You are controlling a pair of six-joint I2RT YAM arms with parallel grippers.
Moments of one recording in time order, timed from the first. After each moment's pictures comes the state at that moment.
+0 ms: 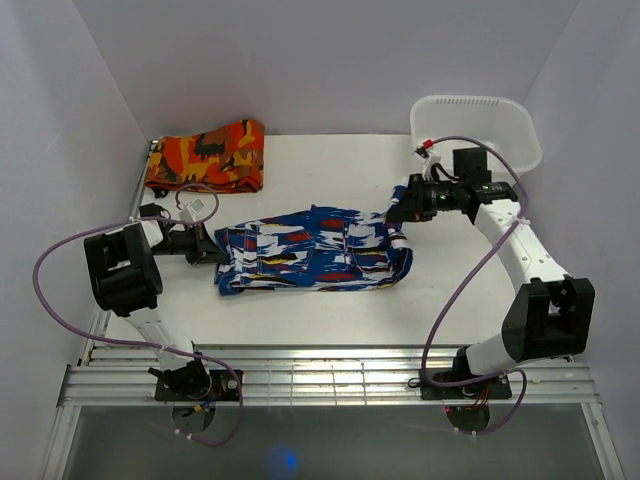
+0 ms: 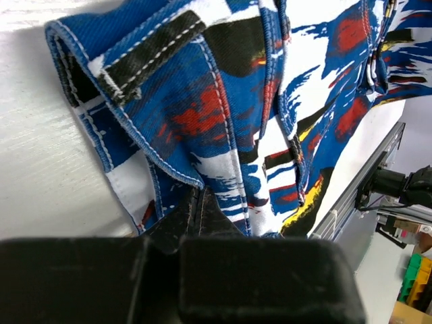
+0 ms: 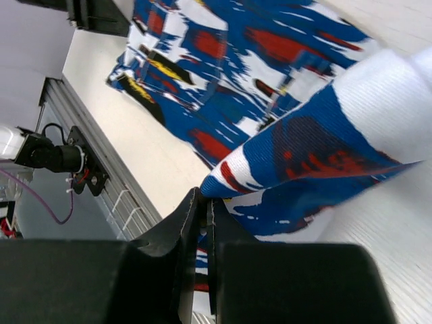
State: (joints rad) left arm 0.33 1.85 1.03 -0.57 0.91 0.23; right arm 0.08 1.46 1.22 -0.62 -0.88 0.04
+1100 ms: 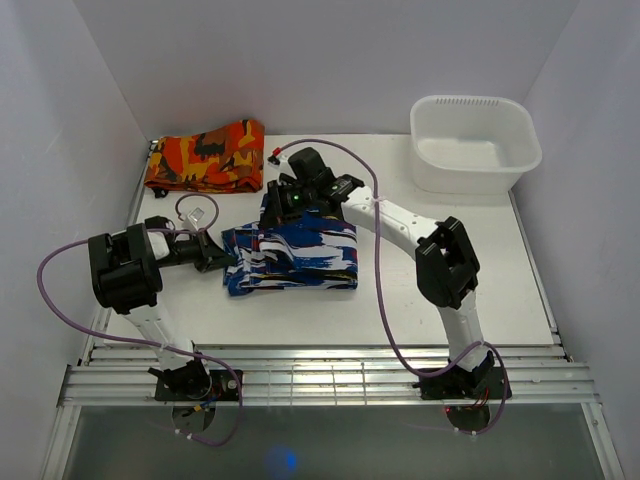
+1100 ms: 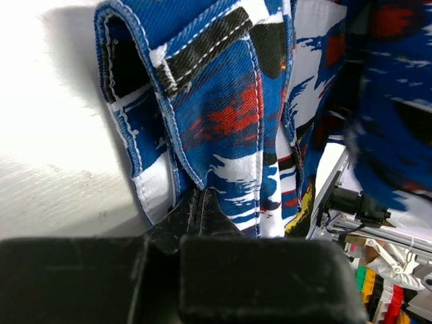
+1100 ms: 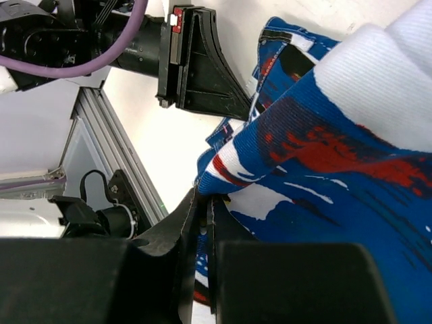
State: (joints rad) left arm 0.32 1.87 0.87 -0.27 1.00 0.00; right arm 0.81 2.07 1.83 -0.37 -0.52 0.51
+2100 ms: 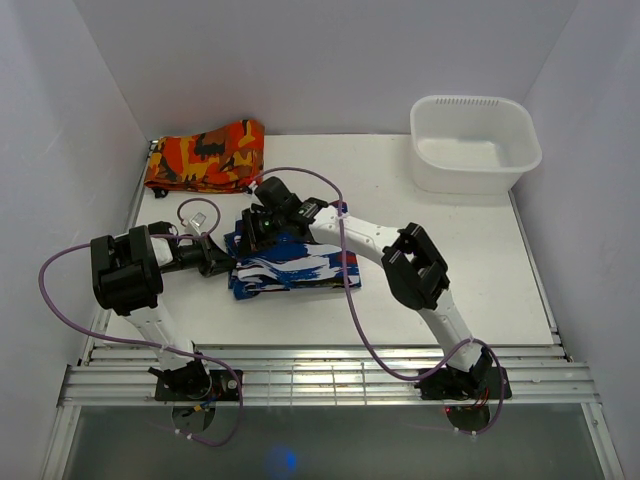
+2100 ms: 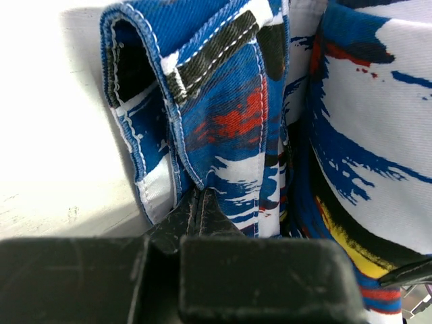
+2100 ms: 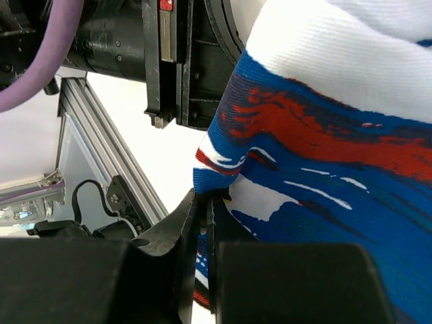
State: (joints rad) left arm 0.30 1.85 0.78 -0.15 1.04 -0.11; right arm 0.96 2.25 1.91 -0.34 -0.43 0.64
